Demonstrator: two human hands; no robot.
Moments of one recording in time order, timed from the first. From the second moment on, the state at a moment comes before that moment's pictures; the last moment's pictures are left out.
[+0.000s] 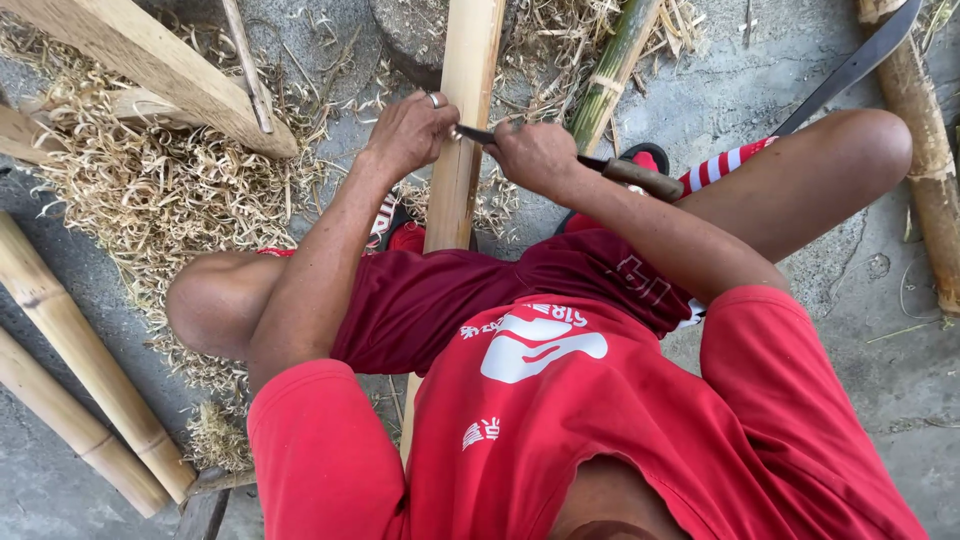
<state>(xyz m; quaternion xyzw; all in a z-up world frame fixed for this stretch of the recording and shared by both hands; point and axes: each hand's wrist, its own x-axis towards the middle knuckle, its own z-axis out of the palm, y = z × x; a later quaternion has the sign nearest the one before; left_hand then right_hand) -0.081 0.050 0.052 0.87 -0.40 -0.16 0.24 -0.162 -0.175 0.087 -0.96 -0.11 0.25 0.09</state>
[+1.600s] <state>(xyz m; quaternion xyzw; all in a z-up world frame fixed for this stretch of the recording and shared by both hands) -0.074 0.040 0.104 0.89 -0.39 -0.18 0.18 -0.169 -0.231 0.081 -0.90 -0.10 0.38 0.20</state>
